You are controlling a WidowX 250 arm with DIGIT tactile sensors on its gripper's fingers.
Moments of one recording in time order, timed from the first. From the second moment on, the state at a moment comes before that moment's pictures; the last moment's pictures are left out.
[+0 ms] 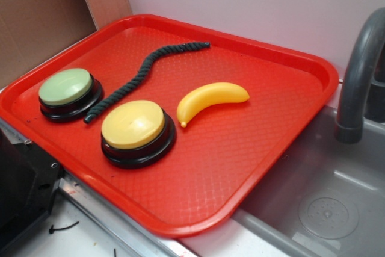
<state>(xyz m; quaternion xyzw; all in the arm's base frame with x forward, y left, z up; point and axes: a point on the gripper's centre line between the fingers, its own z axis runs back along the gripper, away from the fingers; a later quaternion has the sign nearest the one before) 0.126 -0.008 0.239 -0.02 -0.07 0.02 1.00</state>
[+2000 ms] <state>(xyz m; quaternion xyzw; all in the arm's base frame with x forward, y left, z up) 0.294 0.036 0.019 0.01 0.04 0.09 1.00</state>
